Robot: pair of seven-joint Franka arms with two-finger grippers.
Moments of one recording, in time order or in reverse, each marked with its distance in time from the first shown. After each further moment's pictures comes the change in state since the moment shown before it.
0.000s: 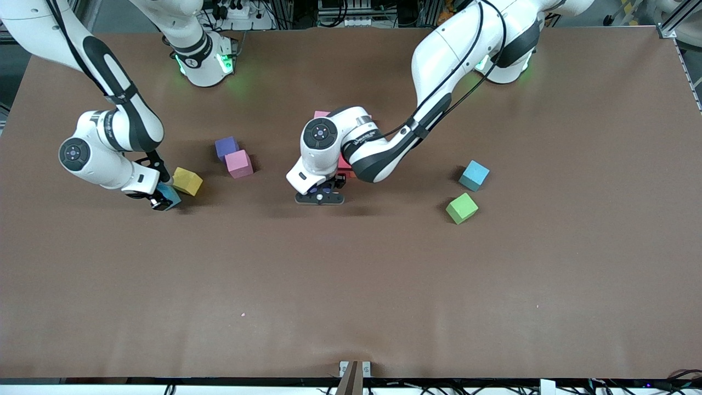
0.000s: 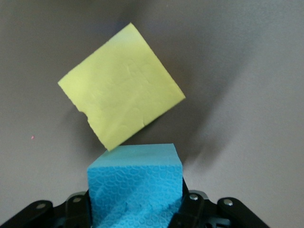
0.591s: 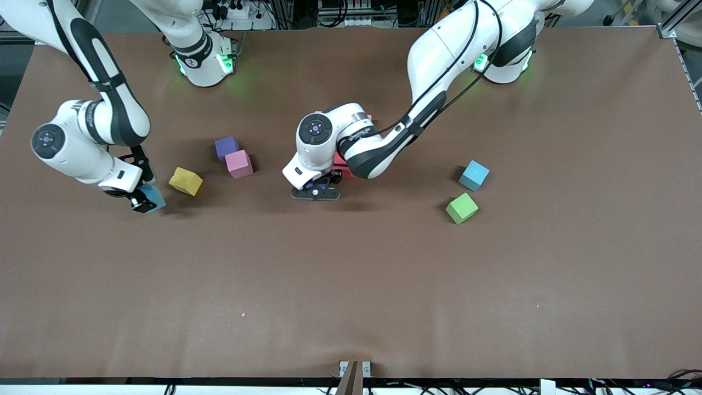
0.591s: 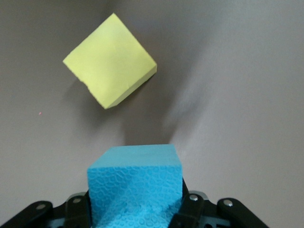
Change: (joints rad) left arm -0.027 0.008 0.002 0.000 -0.002 0.000 -0.002; right arm -0.007 -0.104 -0.023 0.011 0.083 -0.032 -0.004
